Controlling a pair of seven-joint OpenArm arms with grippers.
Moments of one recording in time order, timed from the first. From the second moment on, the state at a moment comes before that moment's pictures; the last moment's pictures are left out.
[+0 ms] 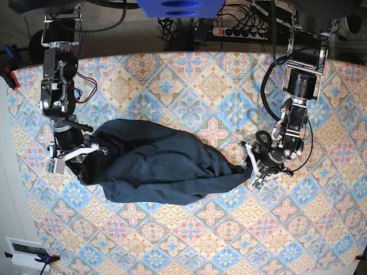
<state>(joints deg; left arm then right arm) -22.6 -19.6 15.0 61.7 -8.2 -20.7 32.6 -2.8 20.6 5.7 102.0 36.9 2.6 -23.8</state>
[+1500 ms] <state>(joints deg) -39.7 -24.4 -13.2 87.1 -10.2 -20.3 38.7 13.0 24.5 4.9 93.9 37.9 4.3 -24.1</state>
